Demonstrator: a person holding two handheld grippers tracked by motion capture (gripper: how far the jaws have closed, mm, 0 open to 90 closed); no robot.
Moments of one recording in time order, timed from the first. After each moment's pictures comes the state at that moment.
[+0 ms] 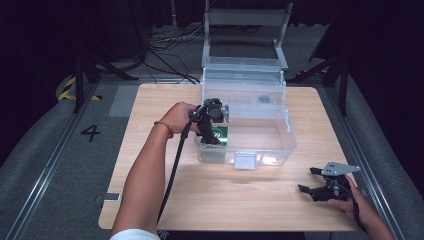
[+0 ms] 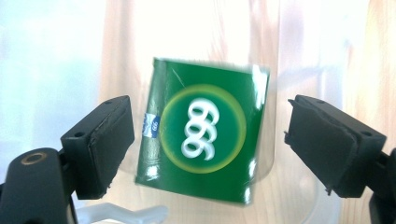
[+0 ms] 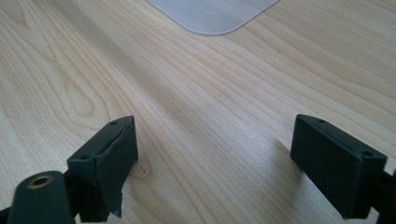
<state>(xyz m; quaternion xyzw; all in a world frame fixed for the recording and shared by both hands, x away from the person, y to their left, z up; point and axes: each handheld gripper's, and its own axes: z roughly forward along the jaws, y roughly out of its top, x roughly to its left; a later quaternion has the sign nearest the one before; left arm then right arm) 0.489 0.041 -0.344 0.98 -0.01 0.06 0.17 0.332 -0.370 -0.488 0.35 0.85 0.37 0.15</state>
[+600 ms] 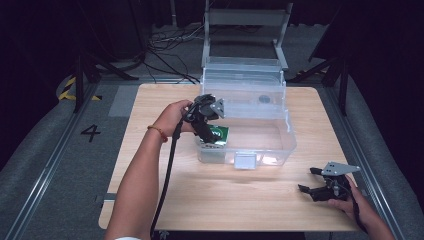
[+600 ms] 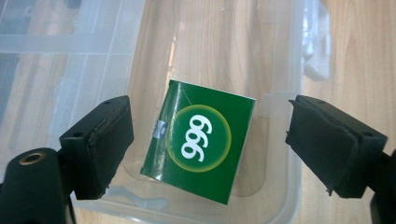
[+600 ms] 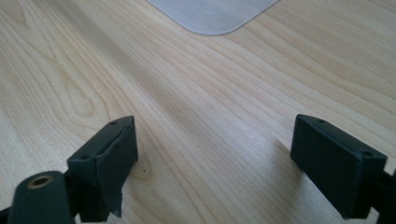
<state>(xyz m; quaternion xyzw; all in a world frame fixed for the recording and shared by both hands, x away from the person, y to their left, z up) 0.468 0.067 -0.325 0.96 0.03 0.10 0.26 0.332 -0.370 -0.488 0.35 0.85 0.37 0.15</state>
